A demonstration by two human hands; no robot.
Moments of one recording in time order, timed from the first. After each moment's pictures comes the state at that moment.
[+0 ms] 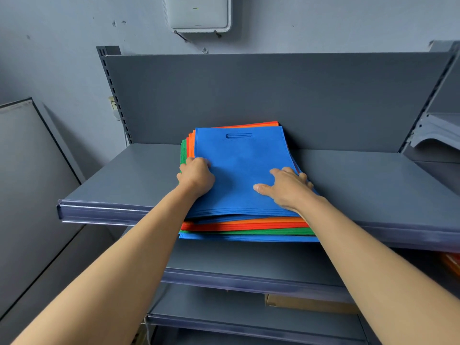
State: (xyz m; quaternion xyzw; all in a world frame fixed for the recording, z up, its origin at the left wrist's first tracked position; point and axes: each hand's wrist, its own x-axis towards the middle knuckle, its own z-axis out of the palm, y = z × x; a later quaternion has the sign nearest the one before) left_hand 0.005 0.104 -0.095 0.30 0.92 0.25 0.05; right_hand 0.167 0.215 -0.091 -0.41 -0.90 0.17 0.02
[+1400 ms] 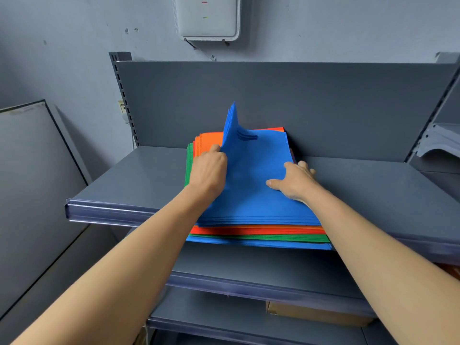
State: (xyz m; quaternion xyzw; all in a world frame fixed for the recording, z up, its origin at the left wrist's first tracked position) left_hand 0.033 0.101 -0.067 0.43 0.88 0.08 -0.17; right_hand 0.157 0.239 -0.083 -0.43 -0.88 0.19 0.09
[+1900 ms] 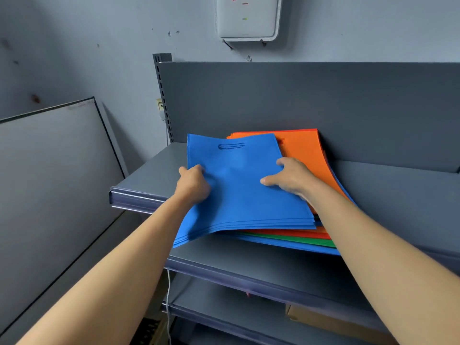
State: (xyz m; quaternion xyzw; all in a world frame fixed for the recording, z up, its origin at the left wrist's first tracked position) left_hand -0.012 0.025 -0.091 0.22 0.93 0.27 0.07; right_hand 0.111 0.196 -0.071 -0.31 -0.87 0.37 0.12
